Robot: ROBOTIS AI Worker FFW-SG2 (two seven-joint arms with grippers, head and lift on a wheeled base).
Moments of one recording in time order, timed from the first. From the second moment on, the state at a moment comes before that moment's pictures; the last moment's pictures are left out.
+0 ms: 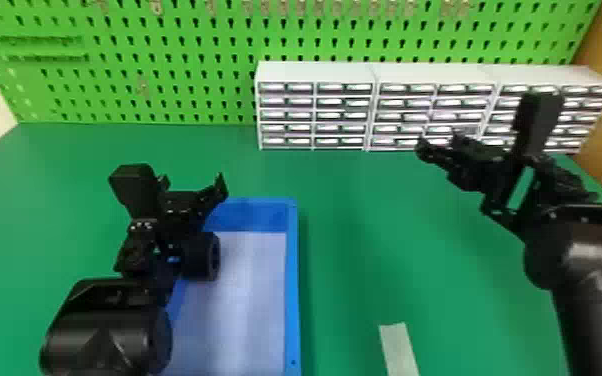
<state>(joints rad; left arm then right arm) -0.12 0.02 0.00 -1.52 0.15 0.05 -0.08 -0.33 -0.06 -0.14 -1.64 -0.09 0.55 0.45</state>
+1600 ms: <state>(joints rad) -0.11 0.02 0.00 -1.52 0.15 0.05 -0.07 -0.12 -0.04 -0.28 -1.68 0.04 0.33 0.32</state>
